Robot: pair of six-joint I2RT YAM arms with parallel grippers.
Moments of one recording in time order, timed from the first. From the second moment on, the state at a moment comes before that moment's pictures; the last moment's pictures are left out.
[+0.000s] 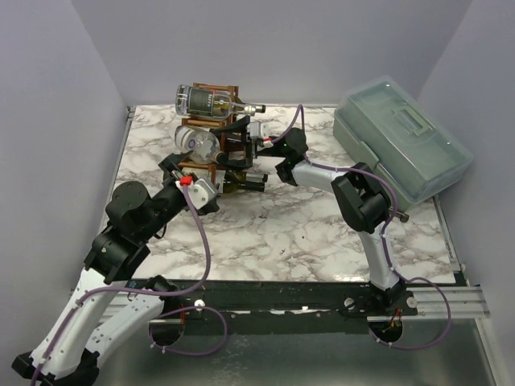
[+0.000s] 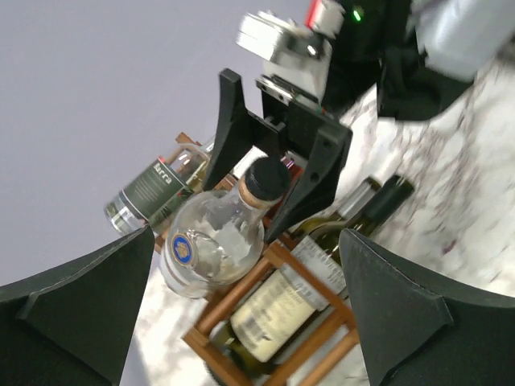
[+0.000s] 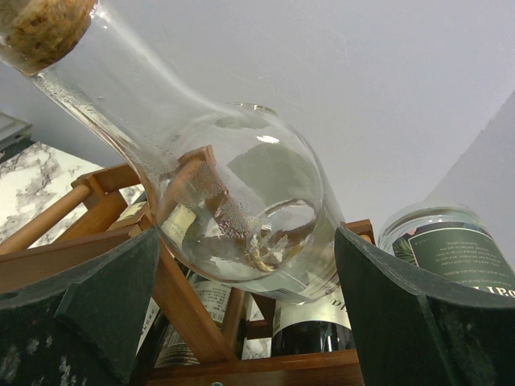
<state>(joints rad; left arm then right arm) -0.59 0.66 1.03 -0.40 0.08 0.55 0.66 2.21 1.54 1.24 -0.99 -0.04</state>
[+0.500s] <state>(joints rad) -0.45 0.83 0.97 -0.35 0.38 1.04 0.66 2.21 1.54 1.24 -0.99 -0.04</state>
